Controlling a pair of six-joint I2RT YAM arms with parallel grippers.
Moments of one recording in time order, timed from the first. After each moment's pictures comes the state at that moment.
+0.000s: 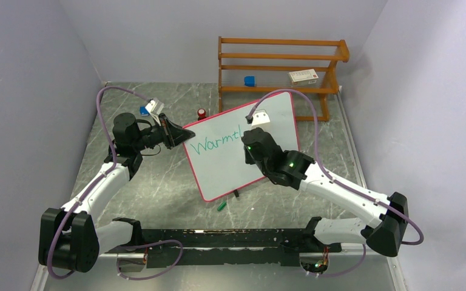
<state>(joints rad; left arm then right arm) -0.18 1.15 0.67 0.36 0.87 -0.40 0.95 1.19 1.06 -0.49 0.56 0.40</state>
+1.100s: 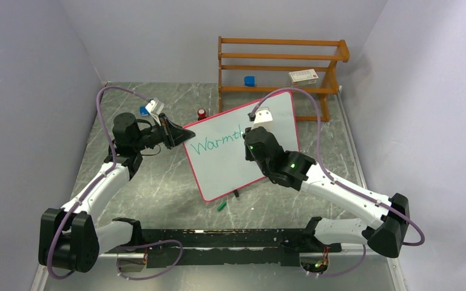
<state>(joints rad) -0.18 1.15 0.67 0.36 0.87 -0.40 0.95 1.17 1.04 -0.41 0.60 0.38</state>
